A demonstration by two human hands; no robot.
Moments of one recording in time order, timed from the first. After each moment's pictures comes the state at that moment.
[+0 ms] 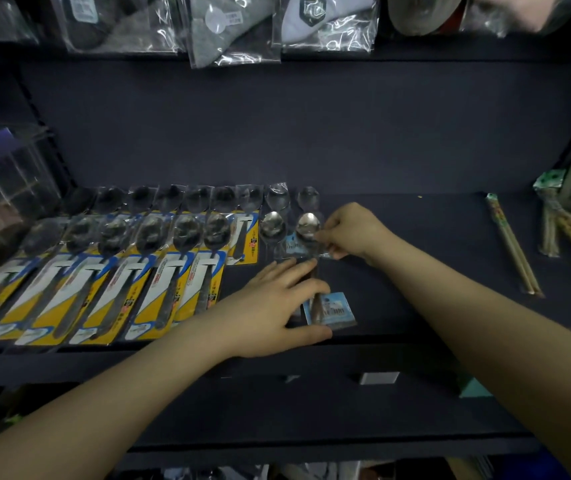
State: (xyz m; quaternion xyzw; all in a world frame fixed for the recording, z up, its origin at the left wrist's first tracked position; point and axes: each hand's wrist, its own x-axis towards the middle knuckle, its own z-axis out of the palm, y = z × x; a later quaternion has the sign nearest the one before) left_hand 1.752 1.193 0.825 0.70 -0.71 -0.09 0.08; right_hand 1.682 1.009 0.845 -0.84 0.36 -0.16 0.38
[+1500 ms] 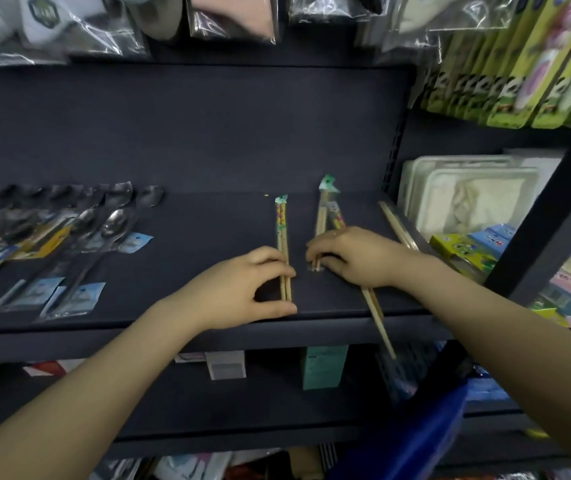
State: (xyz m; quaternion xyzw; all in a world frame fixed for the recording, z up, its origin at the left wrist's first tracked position) left_hand 1.558 1.033 0.829 0.70 -0.70 -0.06 0.13; right_hand 1.414 0.857 0.845 -0.99 0.10 -0.04 0.07
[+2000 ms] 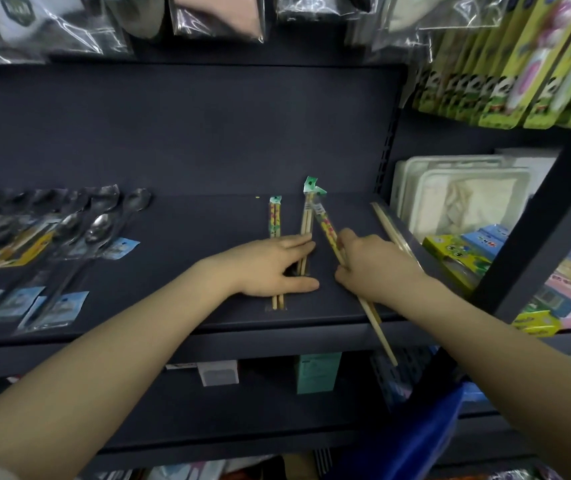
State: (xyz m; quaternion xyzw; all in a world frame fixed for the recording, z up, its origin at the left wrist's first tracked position) left_hand 1.559 0.964 0.840 0.69 -0.72 -0.09 0.02; right_hand 1.394 0.875 0.842 -0.93 0.35 -0.07 0.02
